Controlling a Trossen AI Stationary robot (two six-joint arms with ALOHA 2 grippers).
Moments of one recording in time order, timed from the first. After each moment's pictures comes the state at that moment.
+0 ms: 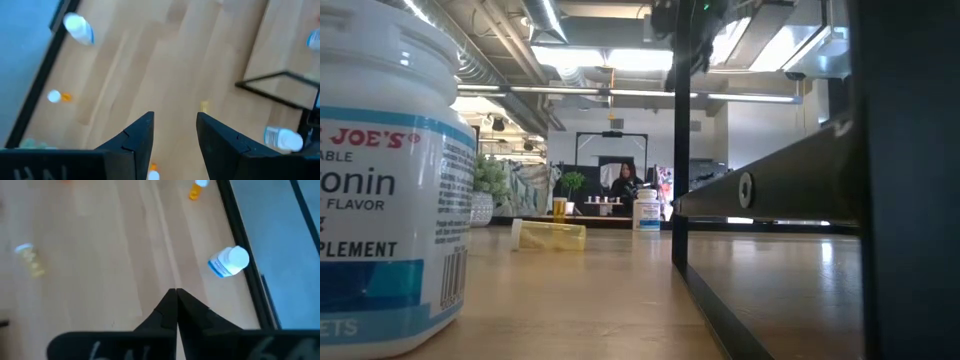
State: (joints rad) left arm 0.17 1.67 2.24 -1.57 -0.06 -0.21; right arm -0.31 1.82 1.91 -1.10 0.02 -0.13
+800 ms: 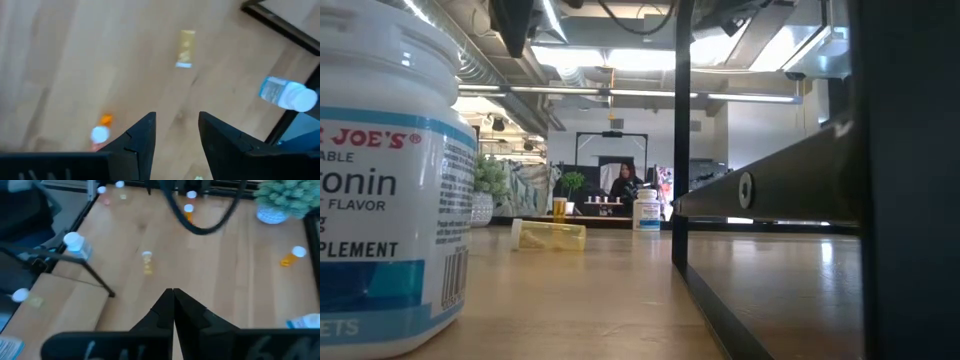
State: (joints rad) left arm -0.06 1.60 1.65 -1.35 0.05 -0.55; right arm -0.30 1.38 1.50 -0.90 -0.48 -0.35
